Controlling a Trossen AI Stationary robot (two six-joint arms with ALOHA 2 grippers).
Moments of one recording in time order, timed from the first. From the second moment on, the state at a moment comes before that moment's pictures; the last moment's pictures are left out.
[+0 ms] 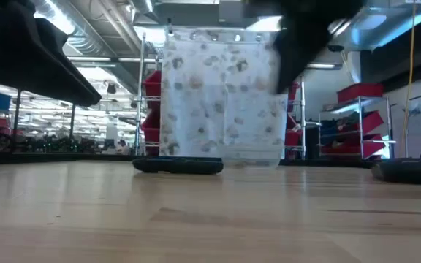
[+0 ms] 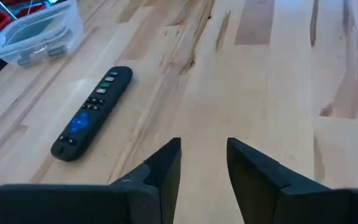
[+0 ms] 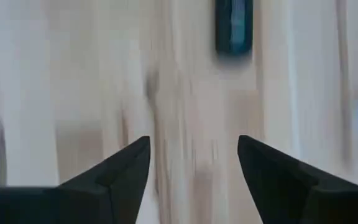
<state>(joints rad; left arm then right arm) -0.82 1.71 0.89 -0.27 -0.99 -0.75 0.35 1.74 1.38 -1.04 0.29 0.40</state>
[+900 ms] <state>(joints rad) -0.80 1.71 0.89 -0.22 -1.00 -0.71 0.58 1.59 0.72 -1.01 0.24 1.18</state>
